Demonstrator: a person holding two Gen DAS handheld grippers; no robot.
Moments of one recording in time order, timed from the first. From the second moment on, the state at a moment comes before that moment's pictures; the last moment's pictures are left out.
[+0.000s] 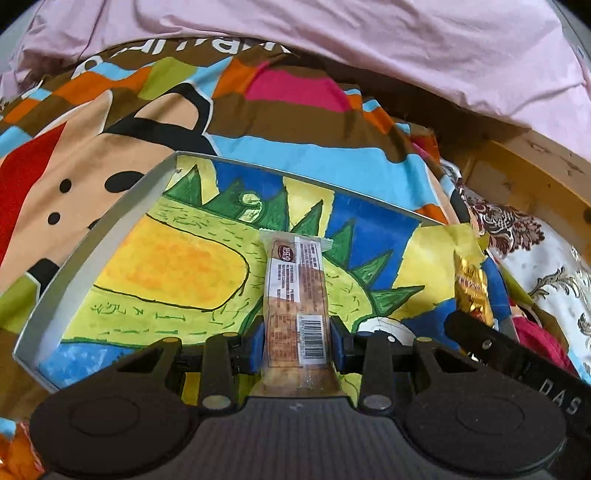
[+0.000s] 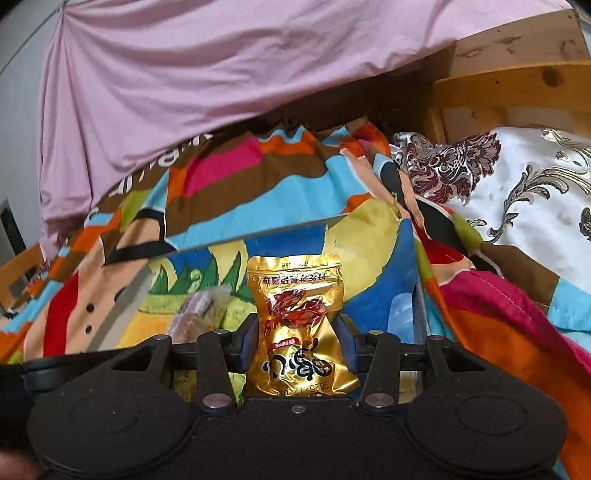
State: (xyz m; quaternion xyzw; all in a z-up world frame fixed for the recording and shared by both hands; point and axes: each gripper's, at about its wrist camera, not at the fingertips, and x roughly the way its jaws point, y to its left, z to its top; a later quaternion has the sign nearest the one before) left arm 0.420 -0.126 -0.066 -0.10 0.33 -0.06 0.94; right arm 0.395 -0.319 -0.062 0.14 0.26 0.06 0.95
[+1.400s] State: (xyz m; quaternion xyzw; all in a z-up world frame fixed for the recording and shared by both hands) left arm 0.188 -0.054 0.061 -0.12 0.14 -0.03 0.98; right arm 0.153 -0.285 0.050 0.04 0.09 0.04 0.99
